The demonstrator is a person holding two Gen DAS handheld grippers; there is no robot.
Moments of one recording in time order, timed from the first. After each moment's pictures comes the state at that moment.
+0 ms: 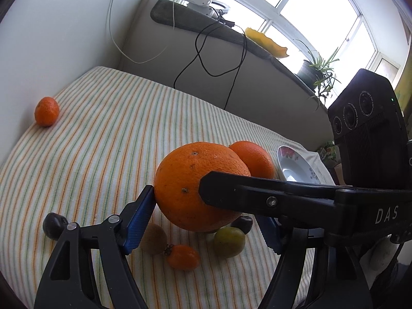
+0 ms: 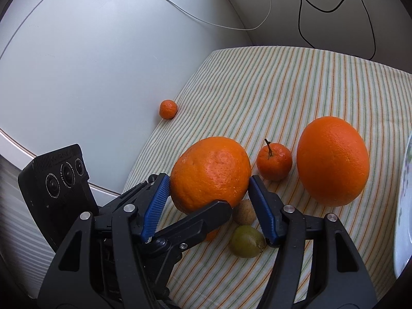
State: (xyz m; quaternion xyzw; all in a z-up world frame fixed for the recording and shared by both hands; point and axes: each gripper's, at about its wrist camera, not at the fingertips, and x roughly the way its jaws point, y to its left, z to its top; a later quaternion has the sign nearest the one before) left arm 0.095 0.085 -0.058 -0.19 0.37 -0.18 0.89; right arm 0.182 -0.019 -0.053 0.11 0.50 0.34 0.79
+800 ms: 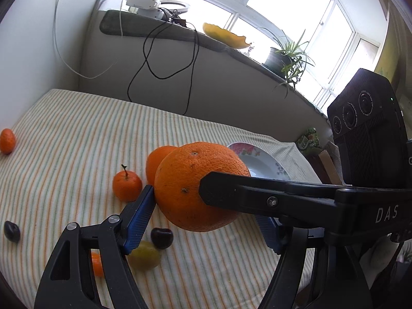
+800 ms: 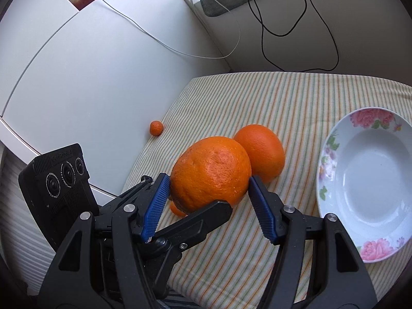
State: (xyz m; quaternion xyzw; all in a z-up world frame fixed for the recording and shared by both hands) left arm 0.107 -0.002 -0.029 -0.14 0.35 -0.23 0.89; right arm 0.152 -0.116 -0.012 0.14 0.46 0.31 0.82
